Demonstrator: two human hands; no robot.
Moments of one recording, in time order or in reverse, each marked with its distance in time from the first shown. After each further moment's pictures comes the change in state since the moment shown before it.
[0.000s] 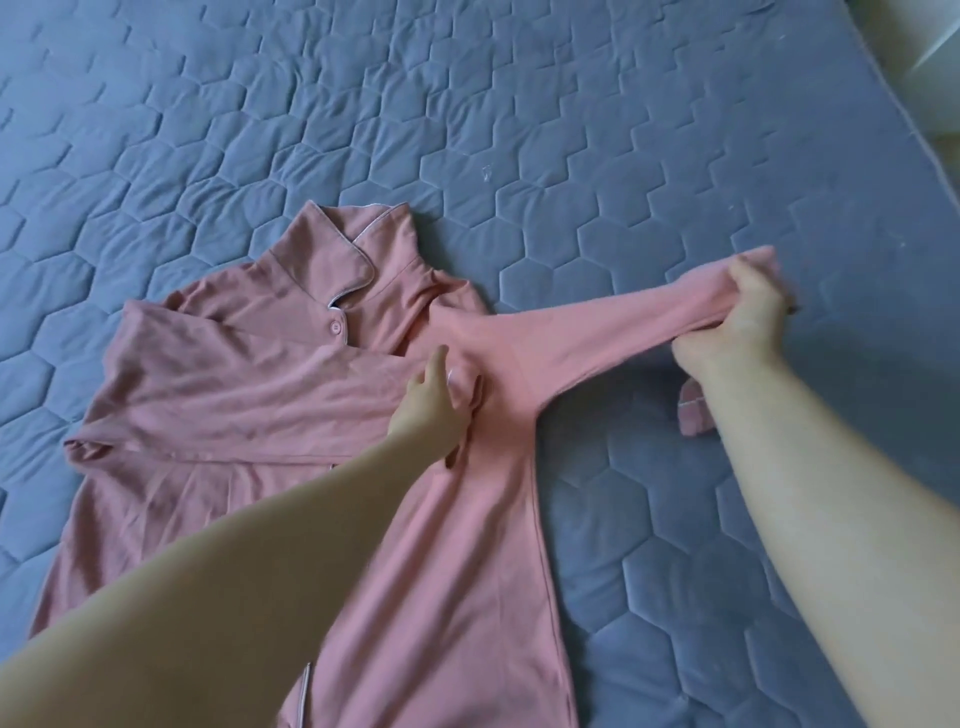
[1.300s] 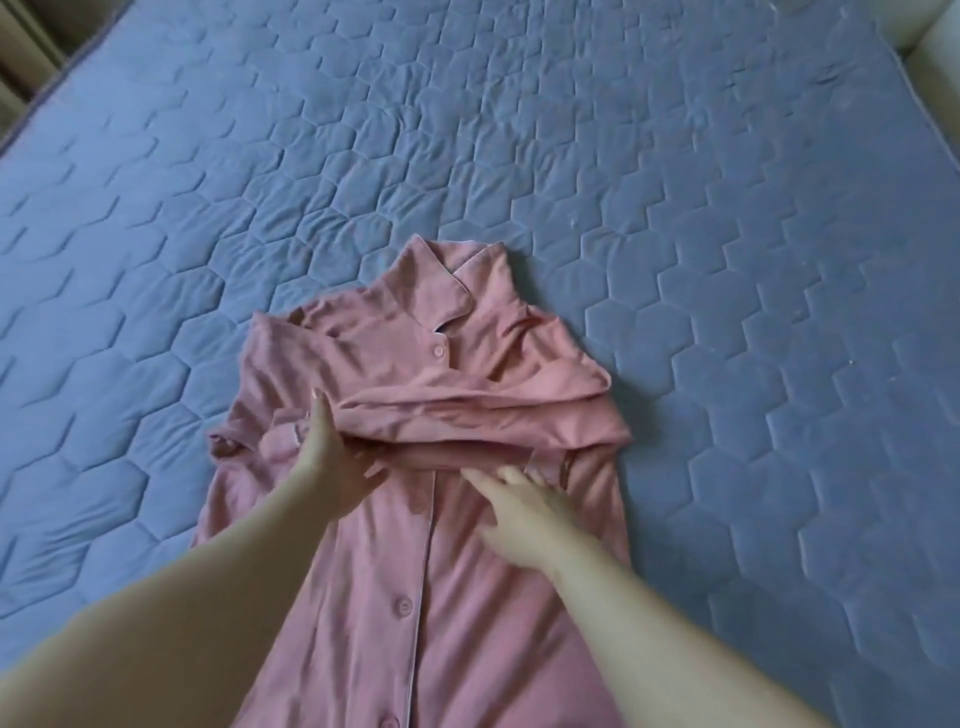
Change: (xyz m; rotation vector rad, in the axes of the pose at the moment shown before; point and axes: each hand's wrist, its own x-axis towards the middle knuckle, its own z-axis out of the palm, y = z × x) left_hand -0.026 -0.119 -0.119 -1.355 0.103 -0.552; right_hand -0.149 0.188 -0.023 -2.250 -1.106 -0.470
